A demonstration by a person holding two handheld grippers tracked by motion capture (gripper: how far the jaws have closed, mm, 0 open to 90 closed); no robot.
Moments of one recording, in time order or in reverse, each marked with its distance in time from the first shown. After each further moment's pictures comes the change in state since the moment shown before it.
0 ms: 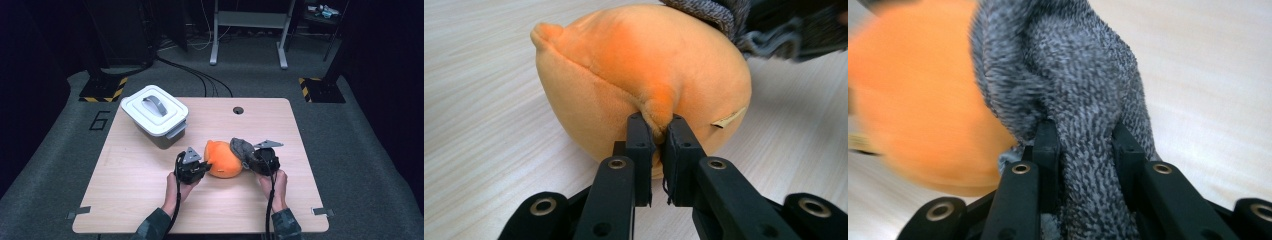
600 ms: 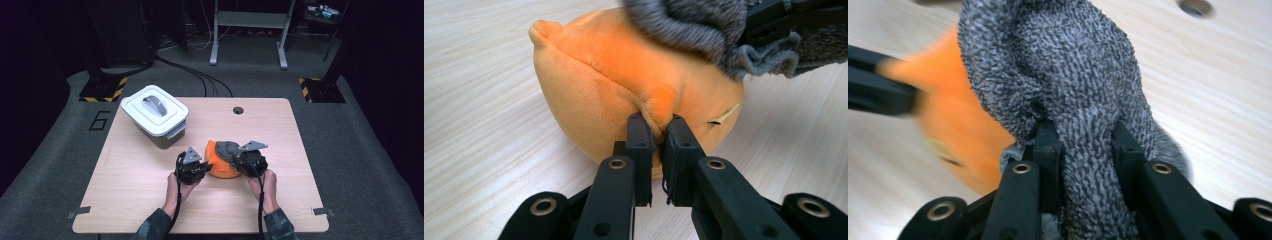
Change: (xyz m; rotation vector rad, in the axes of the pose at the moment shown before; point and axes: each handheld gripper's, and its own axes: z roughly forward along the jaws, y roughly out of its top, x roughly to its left) left arm -0.001 -0.001 0.002 -0.001 -0.020 -0.006; right arm 0.037 0.008 0.003 0.002 0.019 -0.112
